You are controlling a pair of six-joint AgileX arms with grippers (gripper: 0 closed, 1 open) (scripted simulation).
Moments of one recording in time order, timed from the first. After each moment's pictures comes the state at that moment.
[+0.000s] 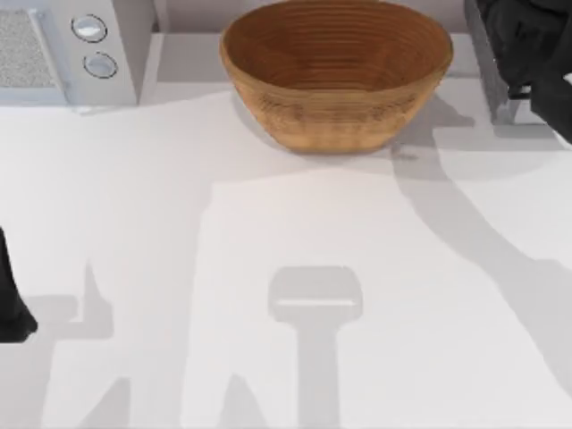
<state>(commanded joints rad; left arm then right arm) 0.00 0.00 0.00 0.00 0.00 0.00 0.49 1.64 1.16 0.48 0.50 0.01</state>
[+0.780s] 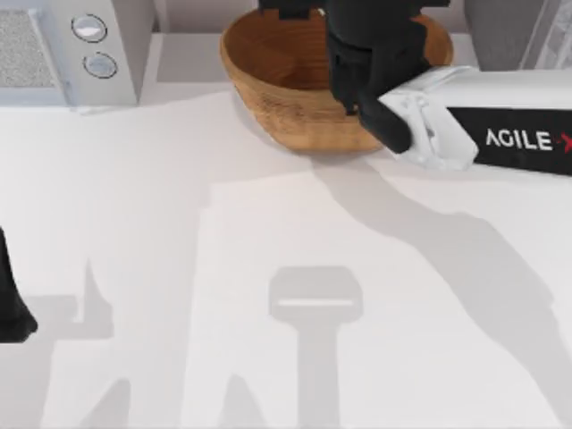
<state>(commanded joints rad) 0.00 0.00 0.00 0.00 0.00 0.00 0.62 2.10 1.48 0.62 0.65 0.02</state>
